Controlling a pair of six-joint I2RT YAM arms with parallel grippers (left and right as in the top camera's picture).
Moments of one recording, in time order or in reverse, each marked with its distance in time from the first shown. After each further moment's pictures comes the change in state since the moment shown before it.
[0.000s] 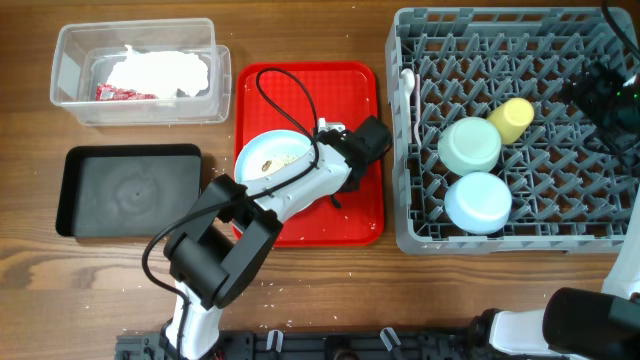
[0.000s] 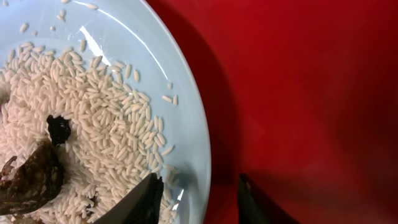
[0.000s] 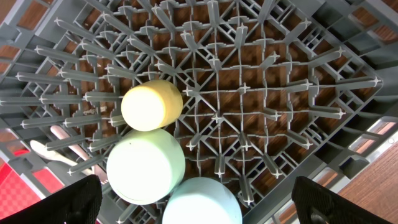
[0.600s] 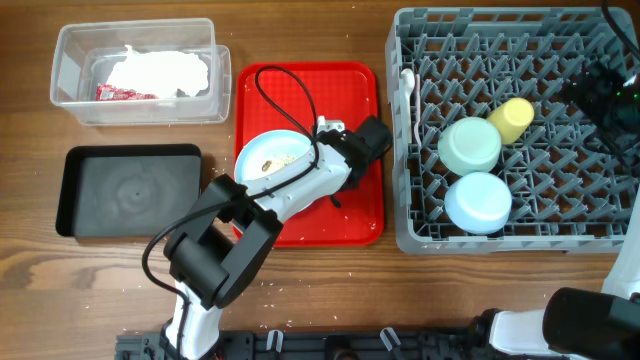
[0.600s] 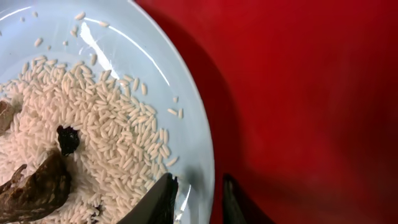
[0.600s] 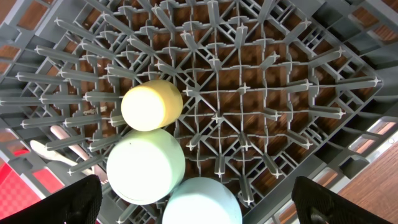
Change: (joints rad) left arm 0.000 0.000 -0.001 0.016 -0.034 -0.005; right arm 0.000 0.000 0.000 0.000 0.000 0.000
